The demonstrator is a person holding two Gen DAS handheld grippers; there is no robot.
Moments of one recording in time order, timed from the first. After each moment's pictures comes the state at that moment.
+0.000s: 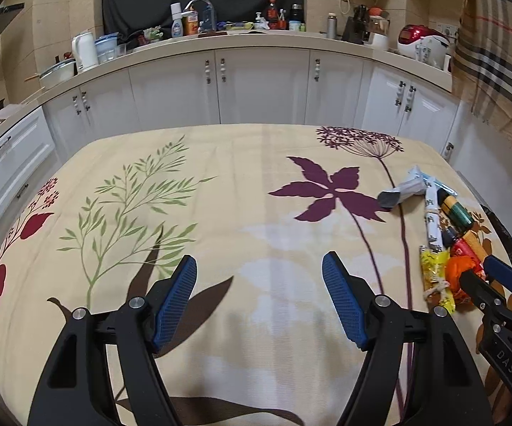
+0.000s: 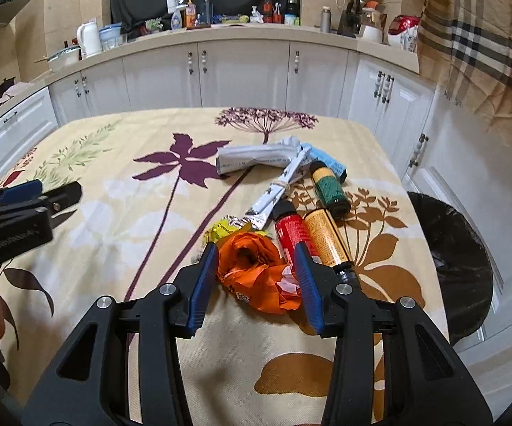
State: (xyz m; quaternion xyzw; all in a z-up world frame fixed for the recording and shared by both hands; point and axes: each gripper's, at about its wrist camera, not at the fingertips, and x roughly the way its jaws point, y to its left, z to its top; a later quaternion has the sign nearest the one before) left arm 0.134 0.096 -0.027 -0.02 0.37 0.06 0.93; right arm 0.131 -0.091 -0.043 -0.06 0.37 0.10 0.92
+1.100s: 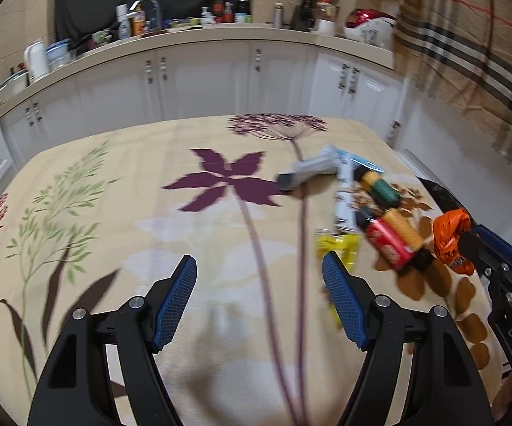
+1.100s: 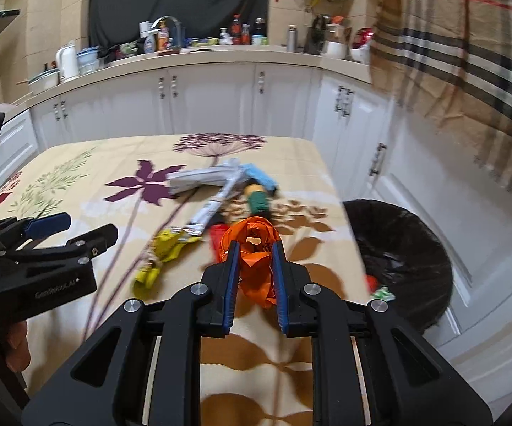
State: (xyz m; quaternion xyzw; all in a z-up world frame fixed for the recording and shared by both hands) left arm 0.138 0.010 -0.029 -0.01 0.39 -0.04 0.92; right arm 0.104 -0.145 -0.015 -0.04 0.32 0.05 0.94
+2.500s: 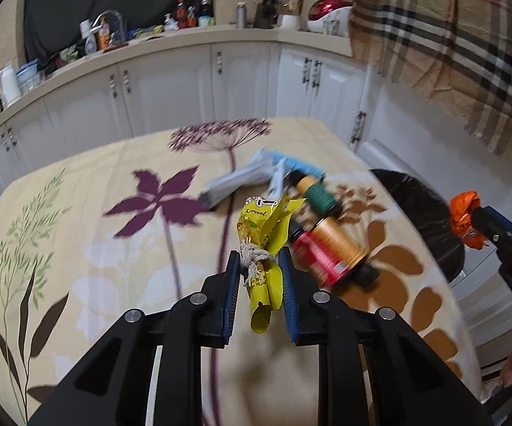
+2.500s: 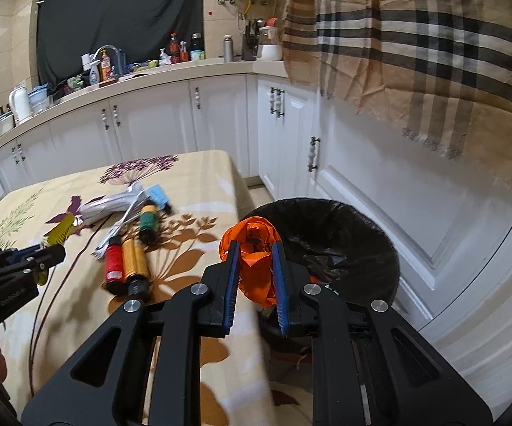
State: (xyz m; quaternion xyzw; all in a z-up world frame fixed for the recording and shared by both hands) left arm 0.152 -0.049 -0.019 0.02 0.38 -0.09 0.92; right arm 0.108 -0.242 -0.012 0.01 0.30 -0.04 0.95
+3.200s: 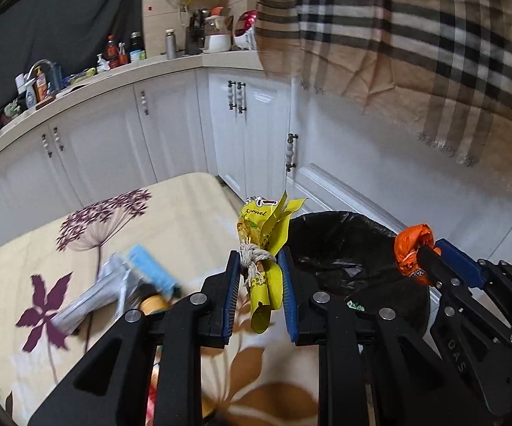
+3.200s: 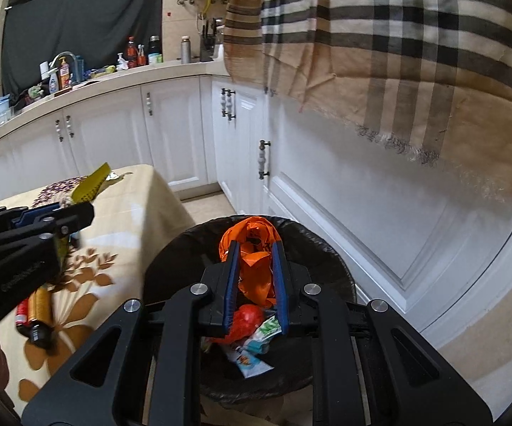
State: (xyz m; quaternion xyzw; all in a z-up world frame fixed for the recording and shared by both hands) left arm 0.227 -0.192 -0.011 0.08 0.34 -0.17 0.92; right arm 0.166 -0.319 -0.029 0.02 0.29 -0.11 0.95
